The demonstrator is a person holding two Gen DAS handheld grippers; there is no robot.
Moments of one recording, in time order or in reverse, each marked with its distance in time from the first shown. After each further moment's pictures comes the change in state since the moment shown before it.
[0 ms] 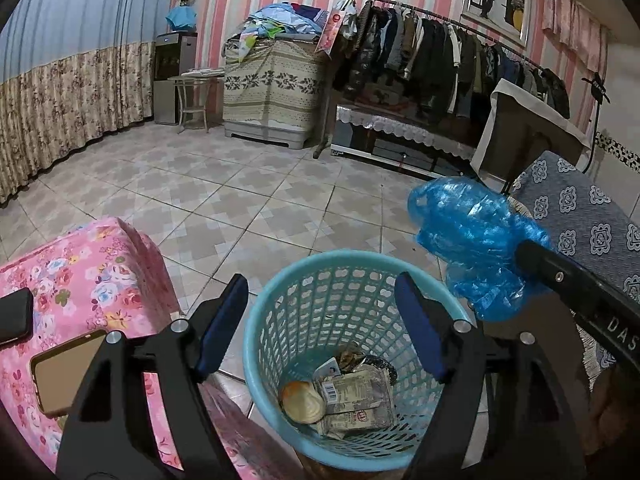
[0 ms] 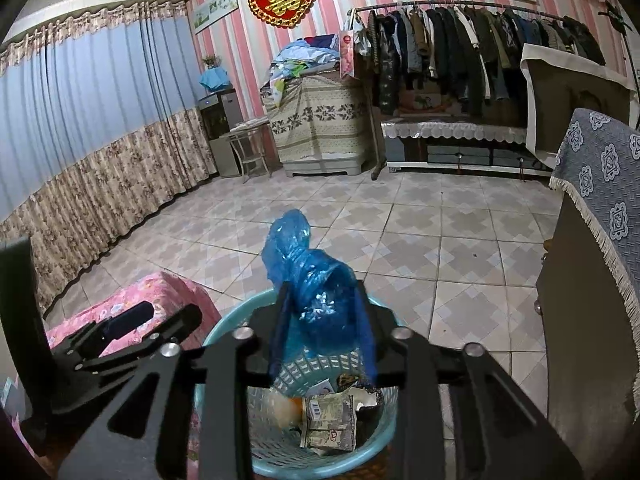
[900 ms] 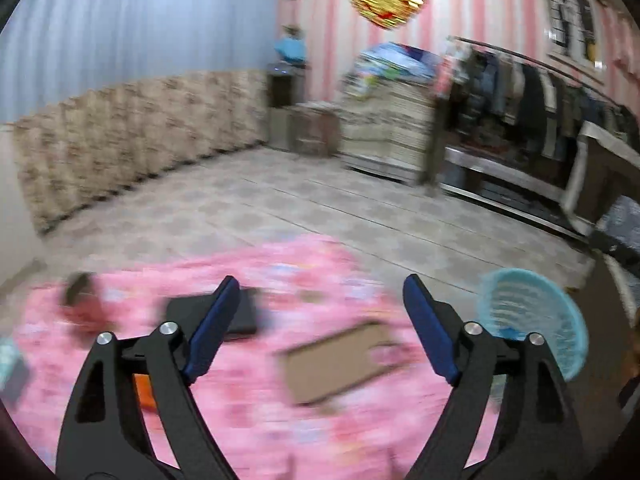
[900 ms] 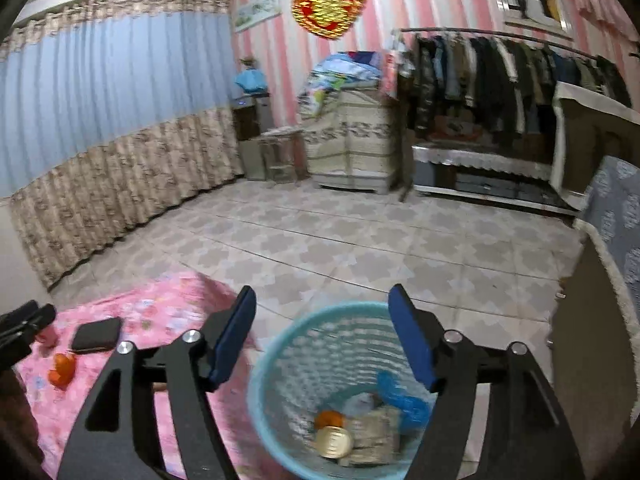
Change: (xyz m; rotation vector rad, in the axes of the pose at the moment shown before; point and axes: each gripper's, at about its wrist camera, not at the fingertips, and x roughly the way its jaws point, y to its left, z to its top) left arm -0.185 0.209 -0.025 -0.091 -0.143 0.404; right arm -0.009 0.113 -0.001 -0.135 -0.043 0.113
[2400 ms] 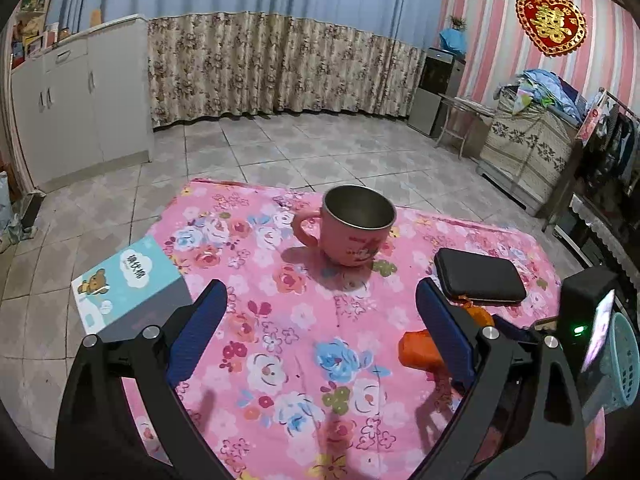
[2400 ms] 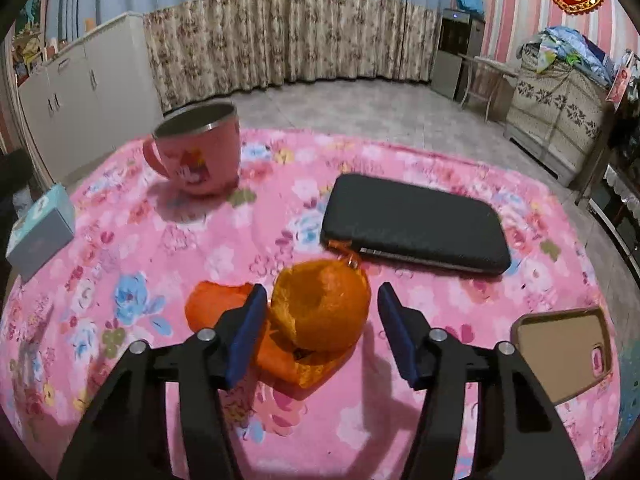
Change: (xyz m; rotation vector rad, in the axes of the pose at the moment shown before) left arm -0.019 0.270 -0.078 -0.353 0.133 0.304; right arm 0.118 0.438 -0.191 -0.478 0.393 0.350
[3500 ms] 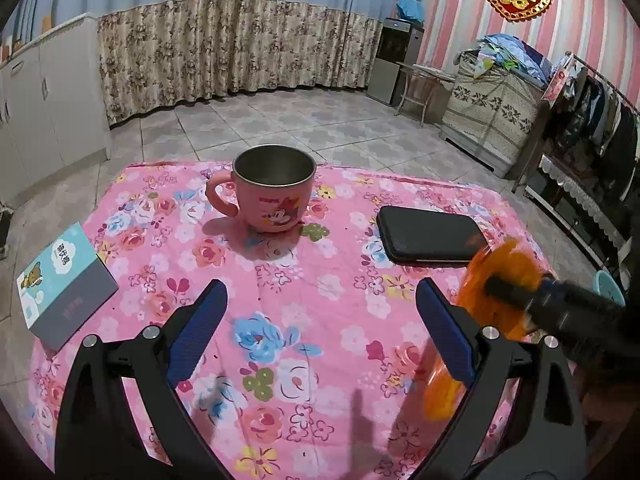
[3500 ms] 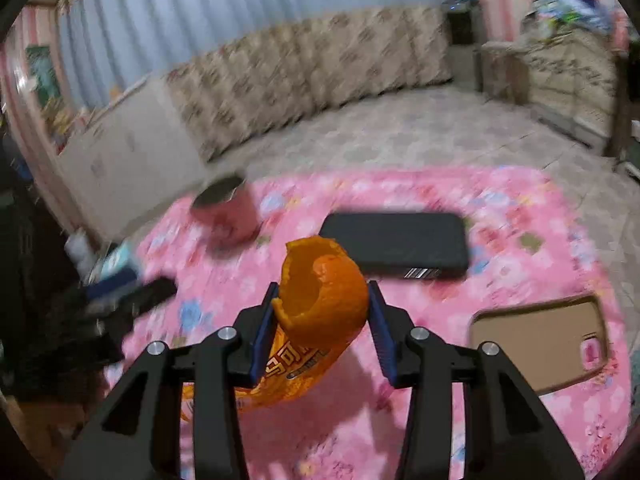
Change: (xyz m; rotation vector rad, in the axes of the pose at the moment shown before) left arm 0.015 -0.056 -0.023 0.102 0.089 -0.111; right arm -0.053 -0.059 -0.004 0.088 -0.033 0.312
